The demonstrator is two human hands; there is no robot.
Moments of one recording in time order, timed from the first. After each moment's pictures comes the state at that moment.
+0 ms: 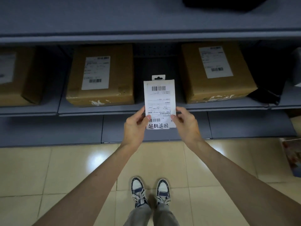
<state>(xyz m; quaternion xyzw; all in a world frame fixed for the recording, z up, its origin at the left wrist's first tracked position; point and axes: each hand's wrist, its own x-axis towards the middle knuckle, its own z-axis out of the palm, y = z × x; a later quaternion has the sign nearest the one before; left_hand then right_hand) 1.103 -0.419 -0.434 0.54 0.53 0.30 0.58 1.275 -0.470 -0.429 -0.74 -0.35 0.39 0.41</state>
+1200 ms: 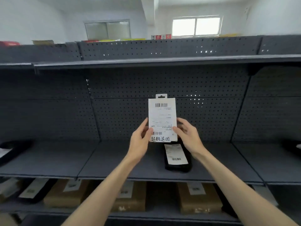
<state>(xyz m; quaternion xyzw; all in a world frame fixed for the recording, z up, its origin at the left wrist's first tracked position) 1.114 -0.396 0.051 0.68 0.36 0.50 0.41 1.304 -0.449 0.067 -0.52 -0.55 0.27 0.60</state>
